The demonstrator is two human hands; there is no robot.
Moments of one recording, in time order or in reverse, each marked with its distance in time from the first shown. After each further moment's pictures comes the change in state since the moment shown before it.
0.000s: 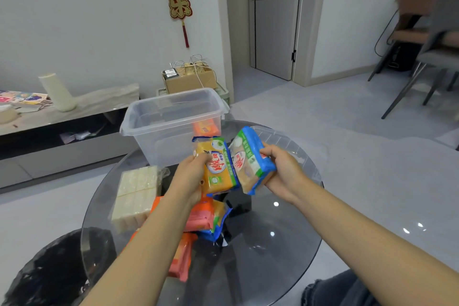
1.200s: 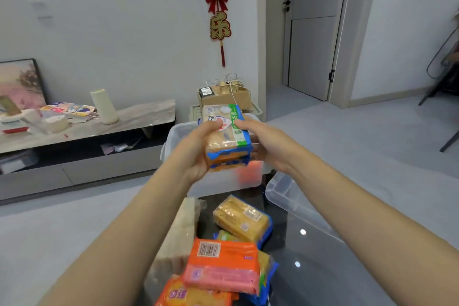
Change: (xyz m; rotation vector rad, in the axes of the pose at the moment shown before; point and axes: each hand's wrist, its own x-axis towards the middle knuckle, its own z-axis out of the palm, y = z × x) left_hand 0.022 0.130 -0.041 -0.134 -0.288 0.171; right_hand 0.096 -0.060 0.116 -0.520 -0.330 -0.144
